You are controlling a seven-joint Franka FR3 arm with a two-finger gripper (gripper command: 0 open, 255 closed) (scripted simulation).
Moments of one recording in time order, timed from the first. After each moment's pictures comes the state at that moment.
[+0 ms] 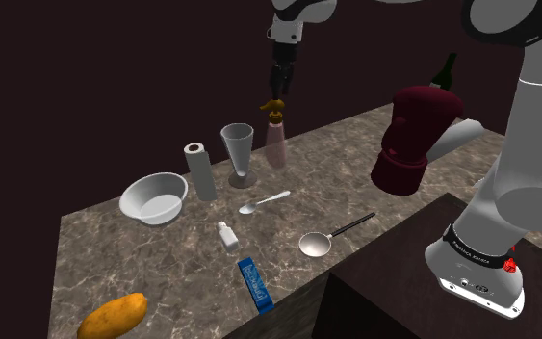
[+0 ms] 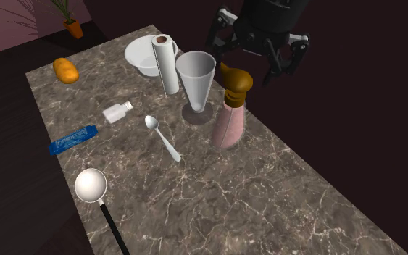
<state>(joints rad) 0.05 0.29 -0.11 -1.55 0.20 1.80 -0.44</state>
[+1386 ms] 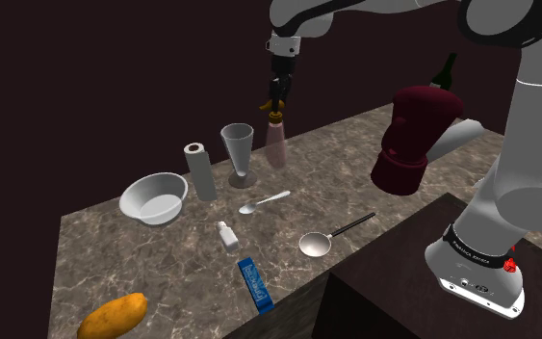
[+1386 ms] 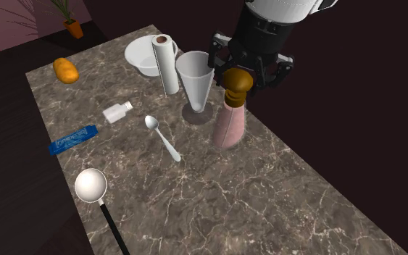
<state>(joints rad) 0.05 0.30 -0.11 -1.61 0.21 1.88 -0.45</state>
